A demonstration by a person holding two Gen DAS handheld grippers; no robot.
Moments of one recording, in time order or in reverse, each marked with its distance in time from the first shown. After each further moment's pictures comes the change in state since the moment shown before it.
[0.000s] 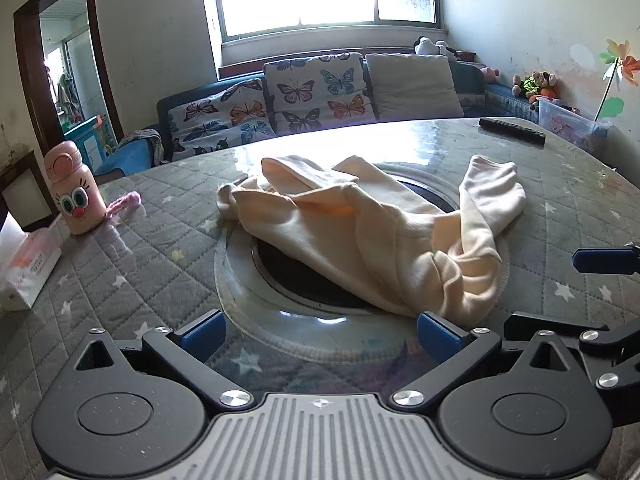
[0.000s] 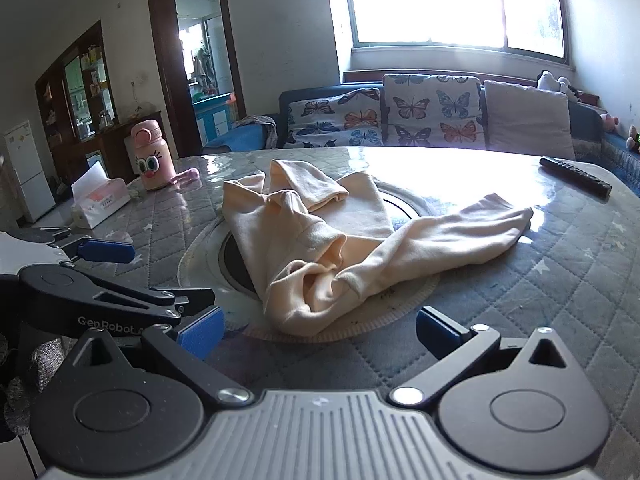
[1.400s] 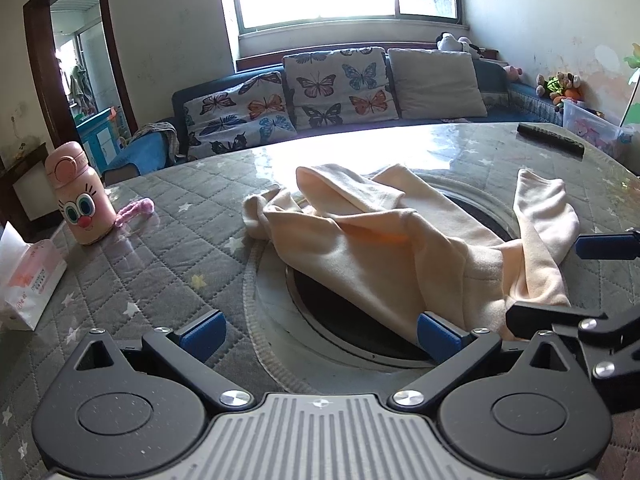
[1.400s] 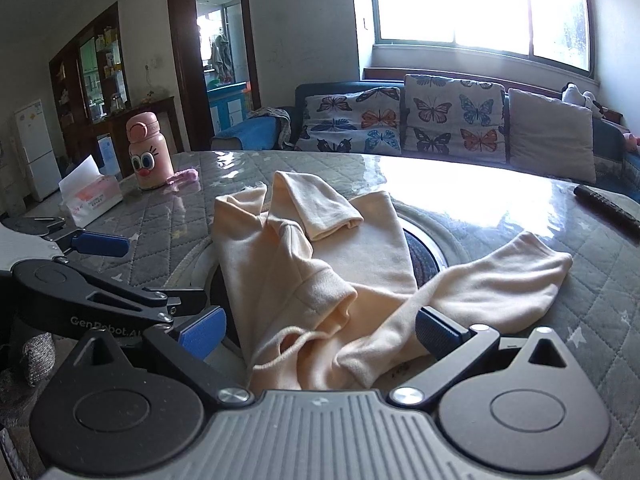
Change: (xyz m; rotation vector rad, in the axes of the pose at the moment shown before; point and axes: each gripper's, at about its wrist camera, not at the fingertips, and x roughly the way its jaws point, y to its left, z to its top) left arm 0.041 0.032 0.029 -0.029 0.024 0.048; right arm 0.057 0.001 0.042 -0.071 0.018 0.031
